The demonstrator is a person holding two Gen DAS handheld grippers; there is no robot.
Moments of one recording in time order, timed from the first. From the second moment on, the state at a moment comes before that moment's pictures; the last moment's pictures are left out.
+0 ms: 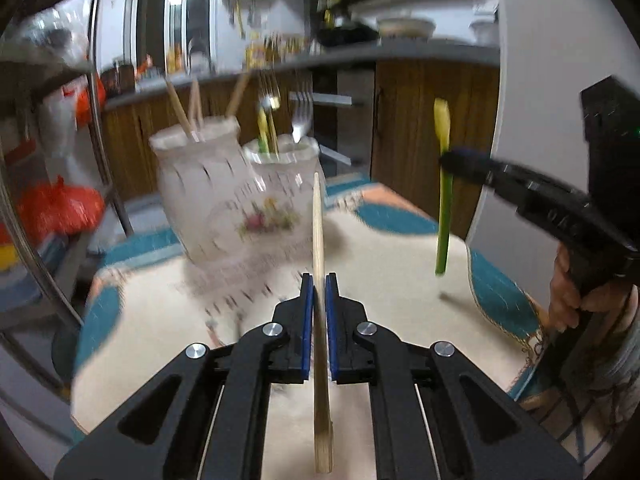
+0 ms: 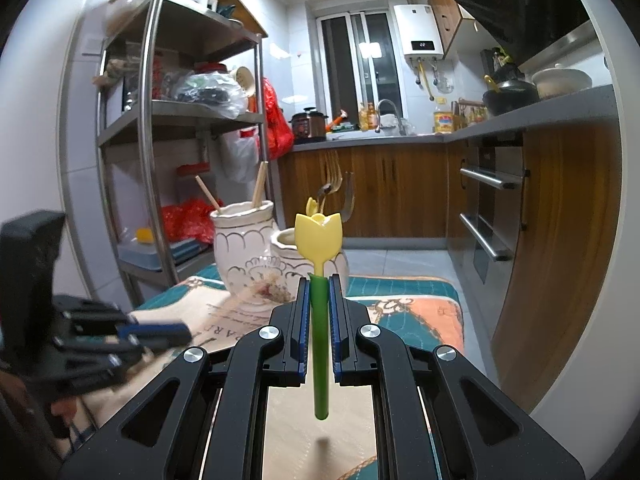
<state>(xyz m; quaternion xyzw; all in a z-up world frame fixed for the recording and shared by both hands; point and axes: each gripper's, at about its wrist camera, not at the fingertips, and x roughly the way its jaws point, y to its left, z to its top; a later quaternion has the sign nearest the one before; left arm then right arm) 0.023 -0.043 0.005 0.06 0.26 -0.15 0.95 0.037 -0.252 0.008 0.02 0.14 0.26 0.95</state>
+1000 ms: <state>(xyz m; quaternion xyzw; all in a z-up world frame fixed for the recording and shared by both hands) 0.155 0.081 0.099 -0.15 0.06 -0.18 0.97 0.139 -0.196 0.082 0.05 0.09 0.25 0.96</state>
